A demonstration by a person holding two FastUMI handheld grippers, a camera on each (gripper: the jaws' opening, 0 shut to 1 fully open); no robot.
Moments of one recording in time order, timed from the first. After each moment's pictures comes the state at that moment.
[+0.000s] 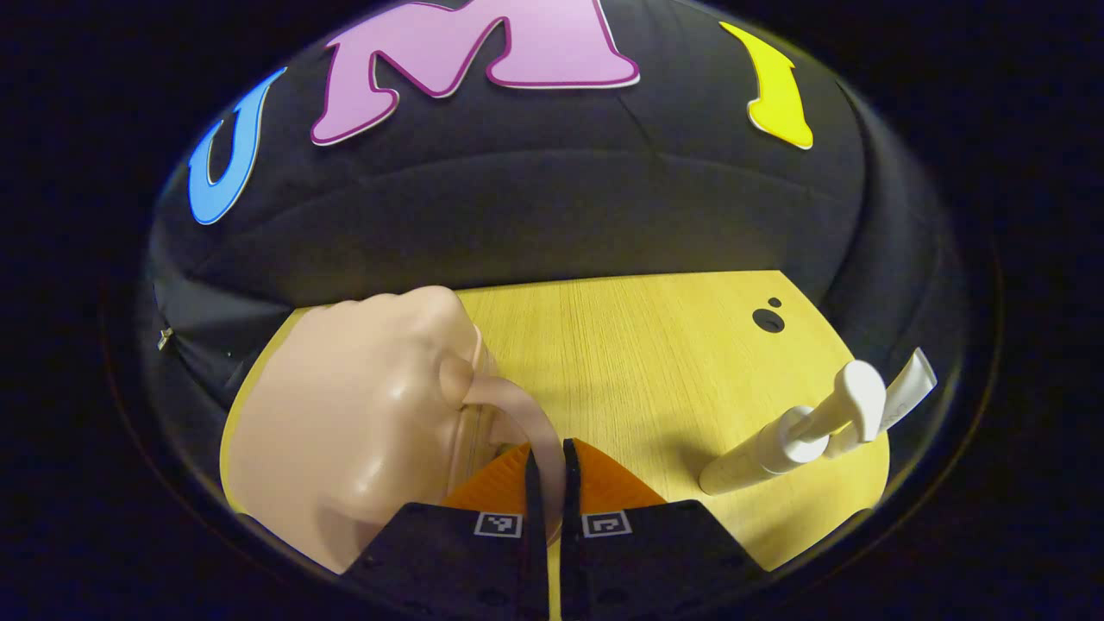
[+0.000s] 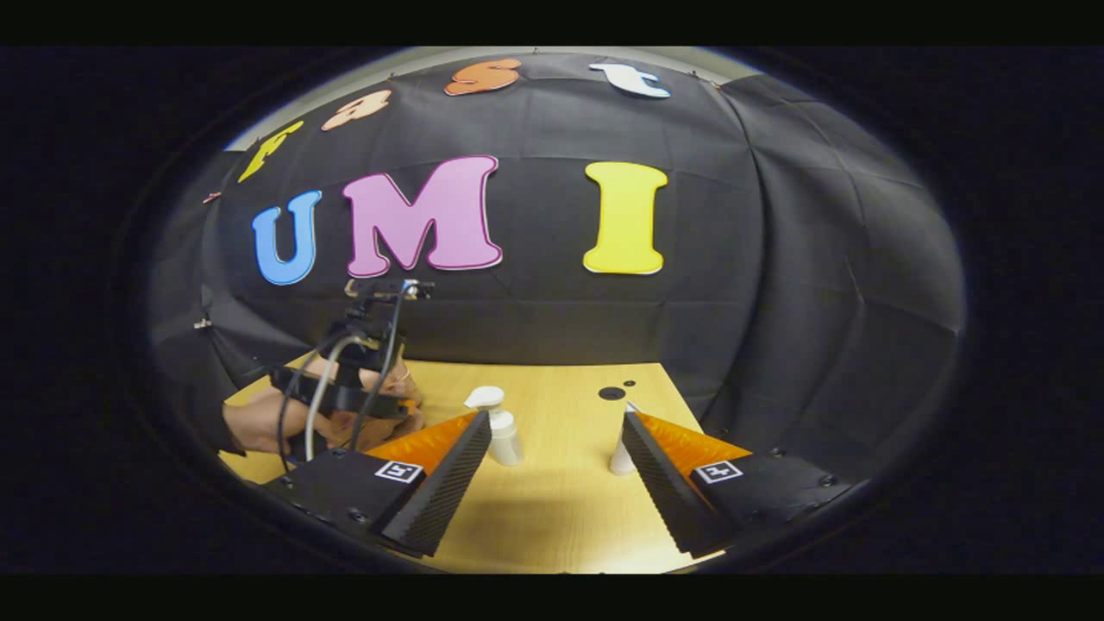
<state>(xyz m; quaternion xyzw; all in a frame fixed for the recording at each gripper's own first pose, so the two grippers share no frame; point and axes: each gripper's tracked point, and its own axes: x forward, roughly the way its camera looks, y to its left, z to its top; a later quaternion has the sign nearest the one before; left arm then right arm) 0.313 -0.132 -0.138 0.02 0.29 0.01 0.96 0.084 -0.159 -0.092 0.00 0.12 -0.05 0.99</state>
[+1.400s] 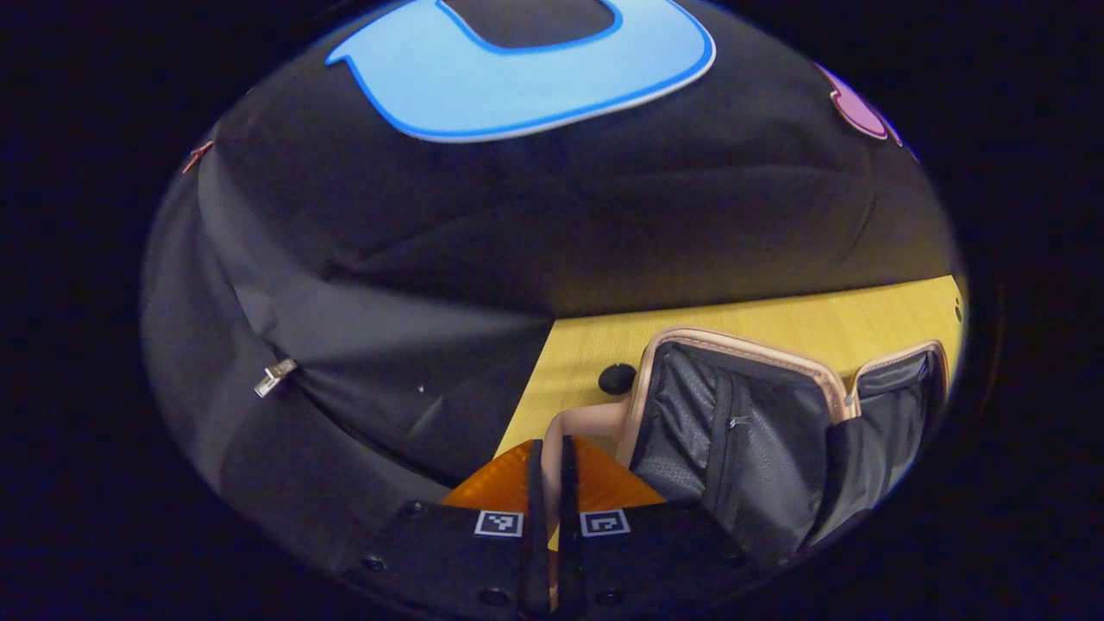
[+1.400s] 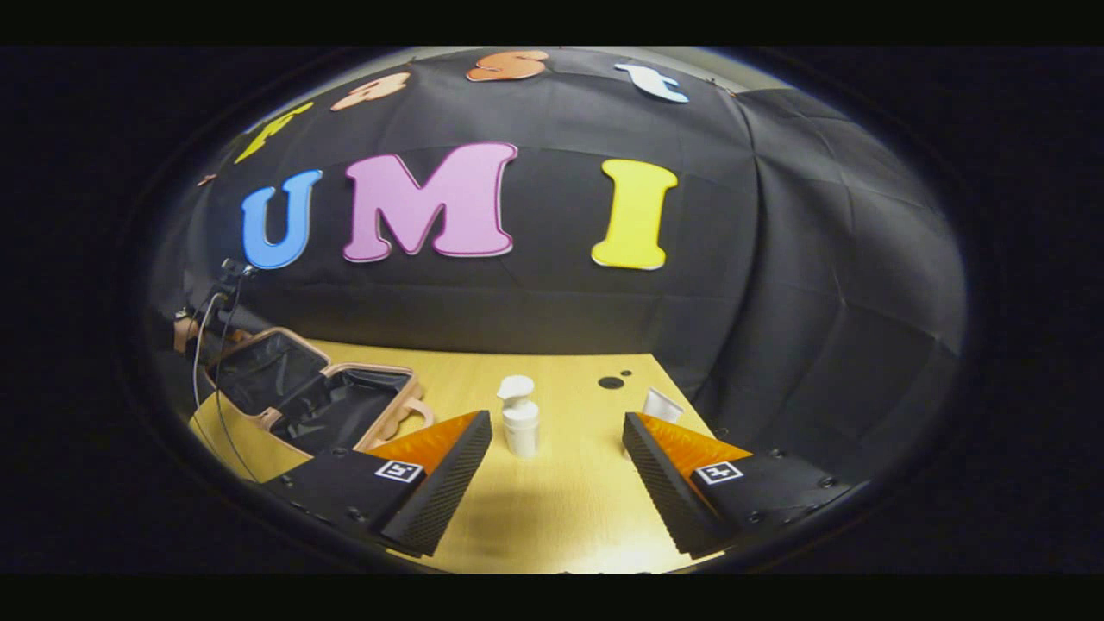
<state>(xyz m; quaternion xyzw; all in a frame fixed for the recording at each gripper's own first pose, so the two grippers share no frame) 0.348 0.414 -0.112 0.08 0.29 0.22 0.93 0.078 -0.122 -0.117 -0.01 0.16 -0.12 0.98</state>
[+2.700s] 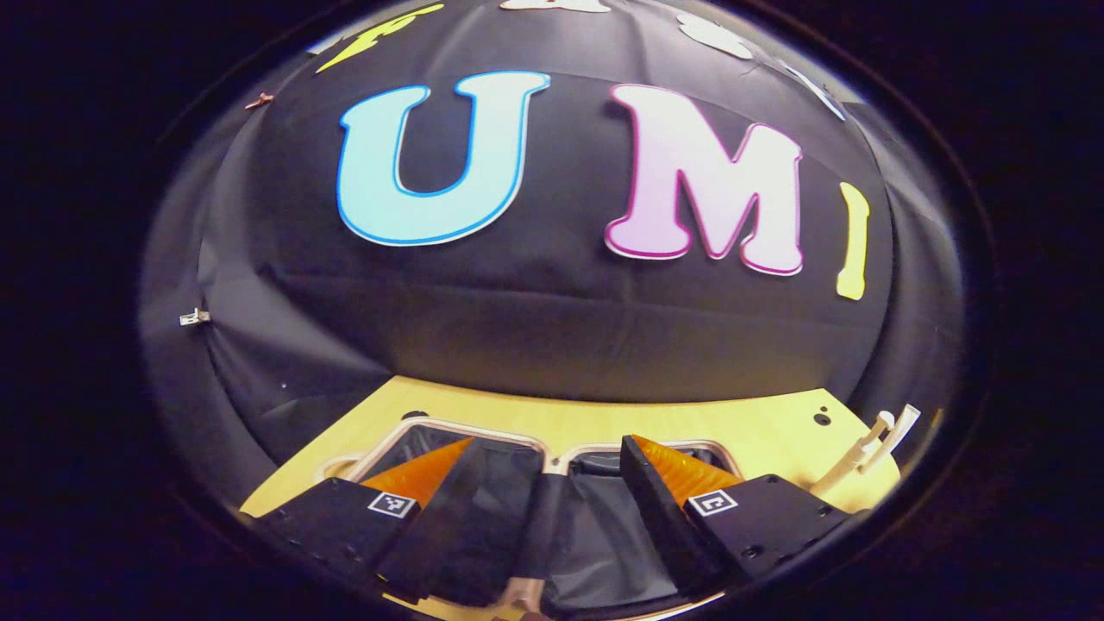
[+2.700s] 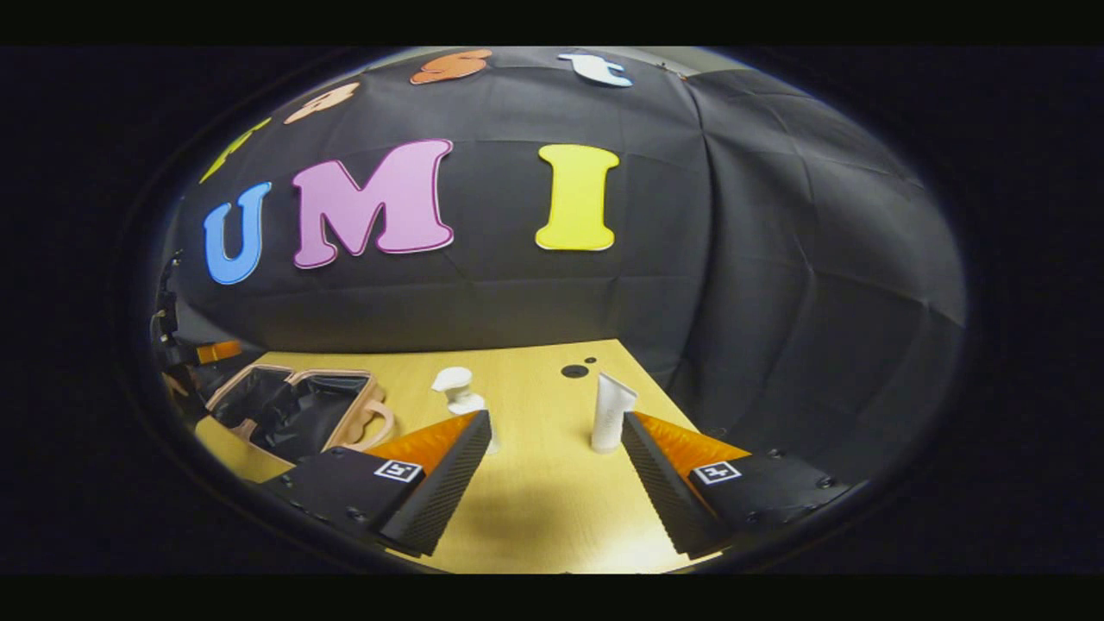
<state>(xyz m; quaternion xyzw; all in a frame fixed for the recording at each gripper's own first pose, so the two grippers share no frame) 0.290 0.069 0.016 -0.03 0.04 0.02 1.00 0.072 -0.179 -0.129 0.04 0.16 -0.16 0.97</state>
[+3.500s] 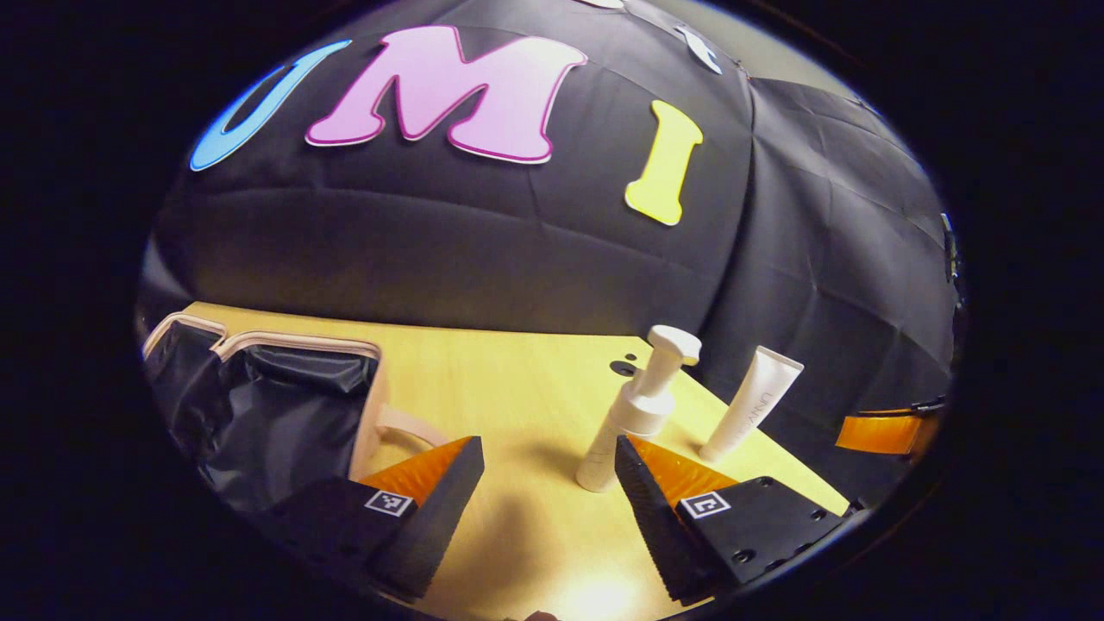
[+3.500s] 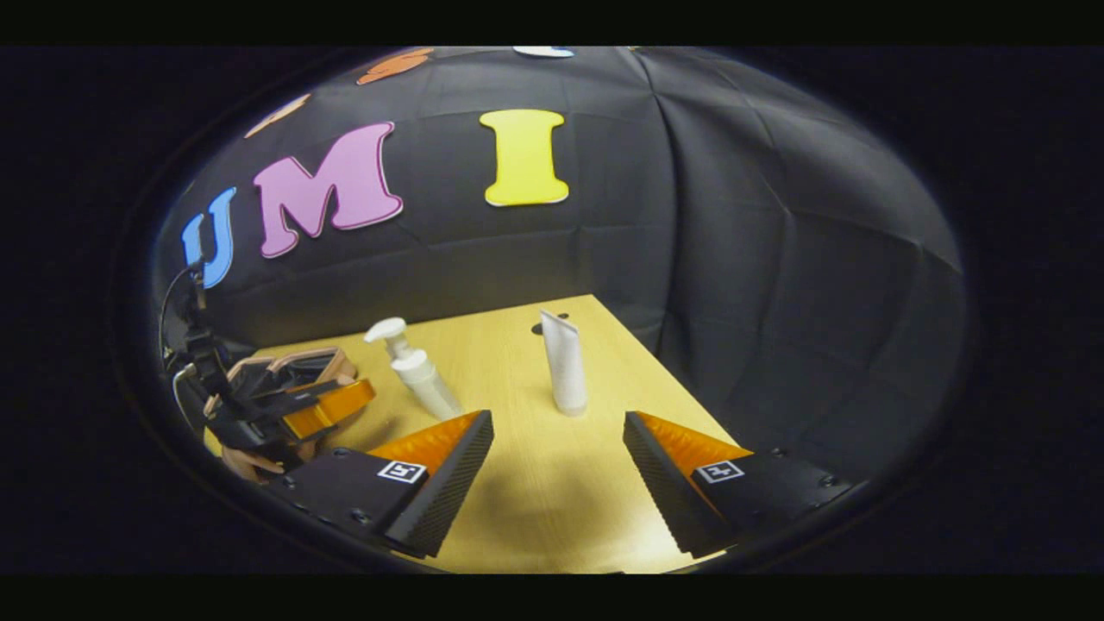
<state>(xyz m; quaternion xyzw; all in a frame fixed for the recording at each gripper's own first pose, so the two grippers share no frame) 0.296 -0.255 -0.108 -0.03 0.10 -0.21 0.97 0.044 -0.219 -0.213 0.08 0.22 -0.17 0.96</state>
